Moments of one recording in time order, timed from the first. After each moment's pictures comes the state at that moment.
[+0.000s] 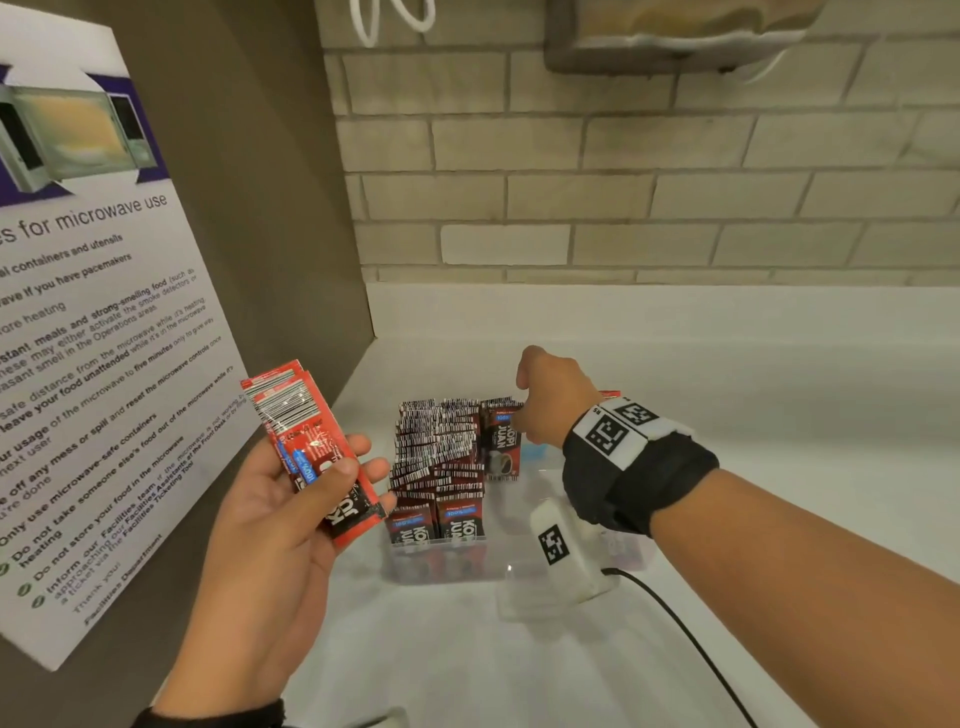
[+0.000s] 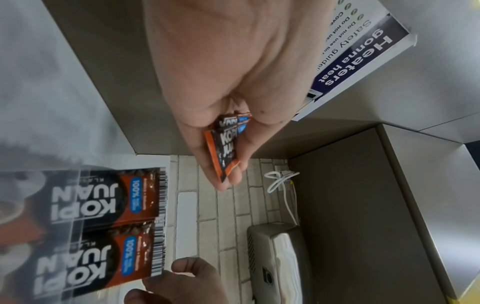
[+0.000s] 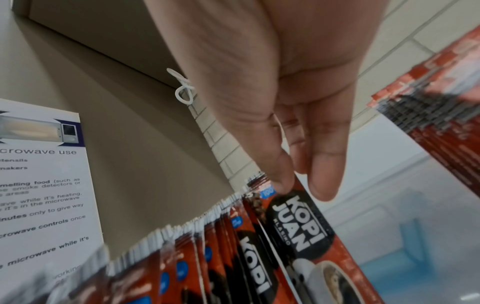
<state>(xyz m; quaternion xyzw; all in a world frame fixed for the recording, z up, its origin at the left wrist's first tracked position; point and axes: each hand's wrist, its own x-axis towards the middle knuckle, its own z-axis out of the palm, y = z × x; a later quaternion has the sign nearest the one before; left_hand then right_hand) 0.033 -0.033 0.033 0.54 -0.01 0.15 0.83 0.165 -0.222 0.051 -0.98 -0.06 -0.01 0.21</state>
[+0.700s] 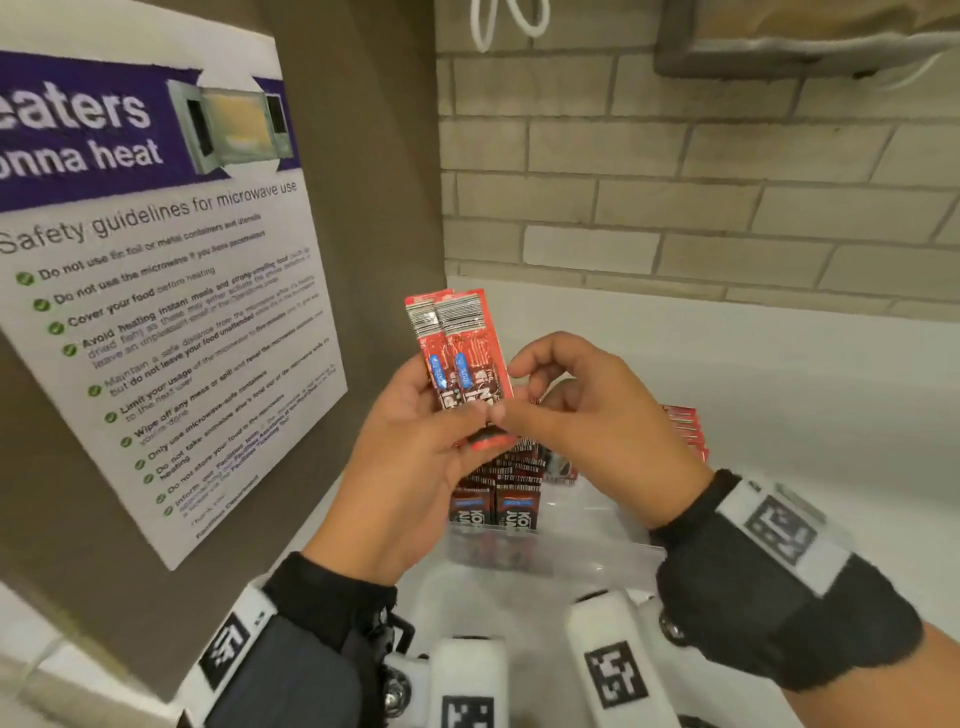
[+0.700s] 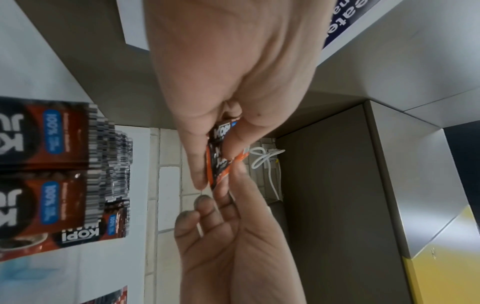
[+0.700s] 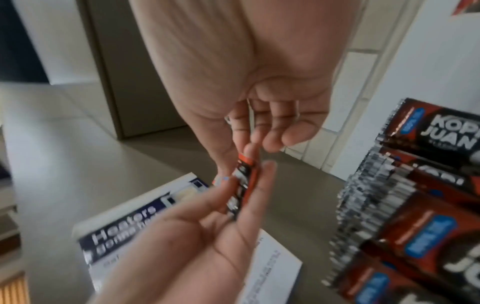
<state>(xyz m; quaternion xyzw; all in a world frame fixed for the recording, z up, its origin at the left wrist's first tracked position) 0.046 -0.064 0.066 0.53 -0.04 0.09 0.84 0.078 -0.200 0.087 -0.78 -0.24 -0.01 0.57</state>
